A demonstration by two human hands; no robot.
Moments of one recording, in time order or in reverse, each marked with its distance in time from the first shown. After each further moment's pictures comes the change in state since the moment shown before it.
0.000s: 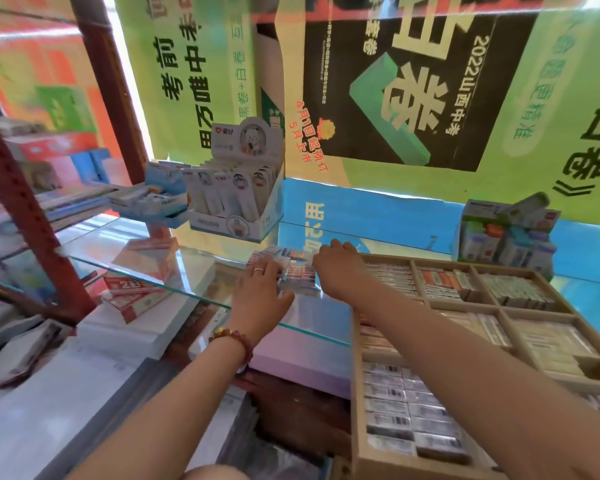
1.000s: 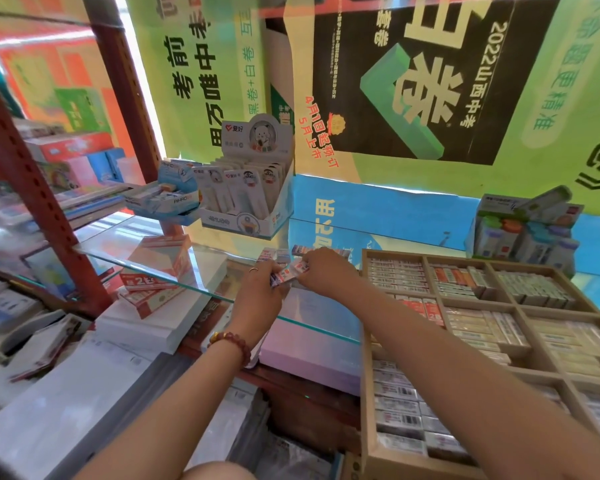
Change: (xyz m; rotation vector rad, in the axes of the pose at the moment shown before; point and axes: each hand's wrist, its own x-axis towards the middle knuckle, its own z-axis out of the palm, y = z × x) left_hand -0.007 -0.008 -0.008 -0.350 0.062 -0.121; right_hand 0.013 -0.027 0.006 0.565 0.007 0.084
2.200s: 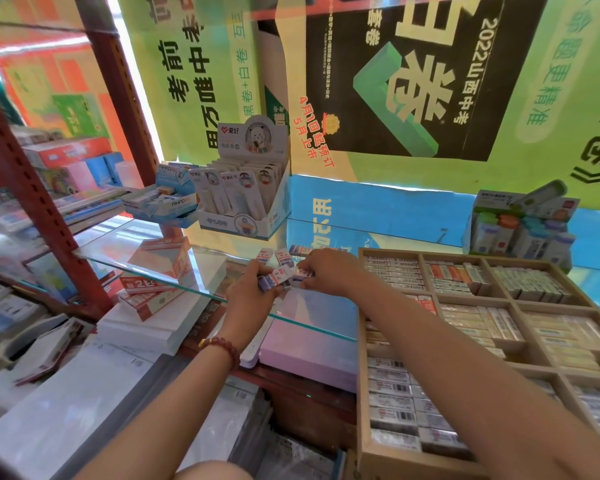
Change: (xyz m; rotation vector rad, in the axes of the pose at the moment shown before) left_hand -0.009 0.001 -0.010 -0.130 0.009 -0.099; right_hand 0.000 0.019 -0.009 -0.228 -0.051 -0.233
